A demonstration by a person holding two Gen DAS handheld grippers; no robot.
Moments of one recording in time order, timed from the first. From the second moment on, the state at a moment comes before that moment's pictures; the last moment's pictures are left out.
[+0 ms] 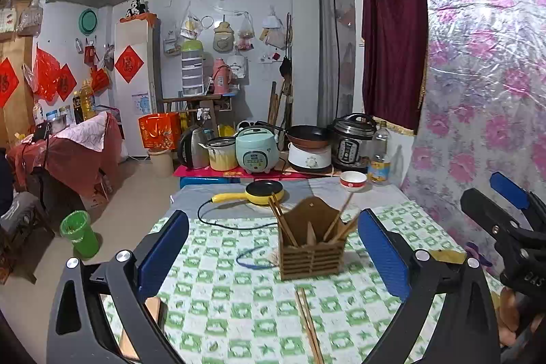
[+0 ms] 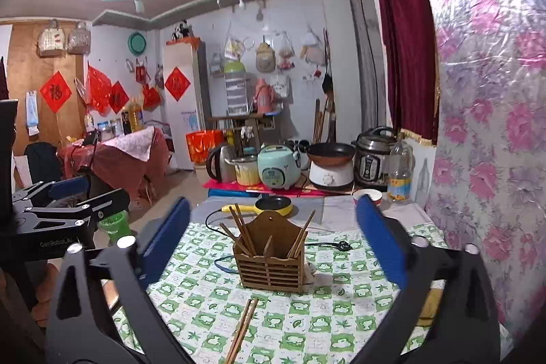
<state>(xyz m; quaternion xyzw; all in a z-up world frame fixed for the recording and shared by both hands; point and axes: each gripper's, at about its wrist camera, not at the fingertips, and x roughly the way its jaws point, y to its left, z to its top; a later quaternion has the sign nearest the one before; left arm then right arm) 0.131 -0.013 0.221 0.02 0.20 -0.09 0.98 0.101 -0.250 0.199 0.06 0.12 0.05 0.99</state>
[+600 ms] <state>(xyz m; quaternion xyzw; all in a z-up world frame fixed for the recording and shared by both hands) 0.091 0.009 0.128 0.03 0.27 -0.07 0.96 0.052 -0.280 0.133 0.13 0.18 0.06 0.97</state>
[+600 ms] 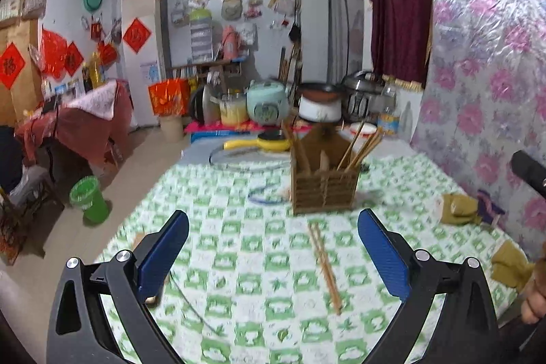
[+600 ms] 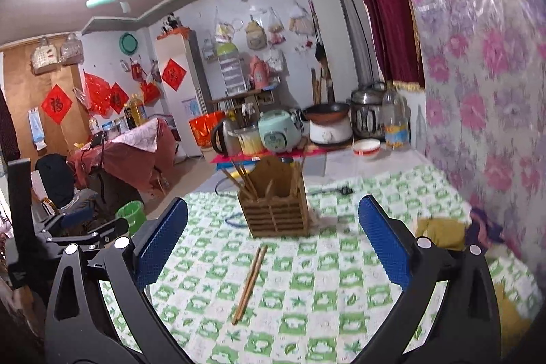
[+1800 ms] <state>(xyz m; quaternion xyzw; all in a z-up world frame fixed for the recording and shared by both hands) 0.134 -0.054 -0.074 0.13 0.47 -0.17 0.86 0.138 -0.269 -0.041 0.09 0.35 0.01 0.93</state>
